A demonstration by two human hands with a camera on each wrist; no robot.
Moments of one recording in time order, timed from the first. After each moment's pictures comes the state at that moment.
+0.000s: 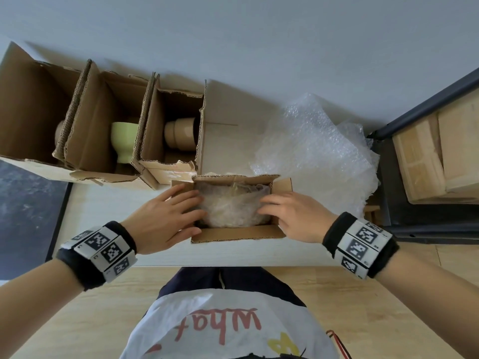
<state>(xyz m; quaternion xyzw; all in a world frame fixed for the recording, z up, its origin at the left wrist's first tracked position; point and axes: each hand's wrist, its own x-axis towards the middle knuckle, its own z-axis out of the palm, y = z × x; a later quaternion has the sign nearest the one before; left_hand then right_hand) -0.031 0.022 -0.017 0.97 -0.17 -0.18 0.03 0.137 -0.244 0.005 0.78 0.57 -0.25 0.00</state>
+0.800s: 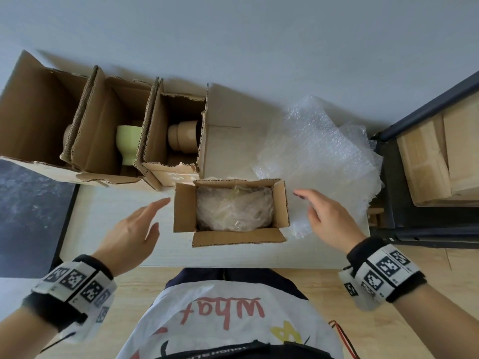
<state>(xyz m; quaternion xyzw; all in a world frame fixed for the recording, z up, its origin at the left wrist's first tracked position) -0.087 0.023 -0.020 0.94 0.15 -0.05 0.29 0.141 -0.292 0.008 0.89 0.38 -0.21 -0.18</state>
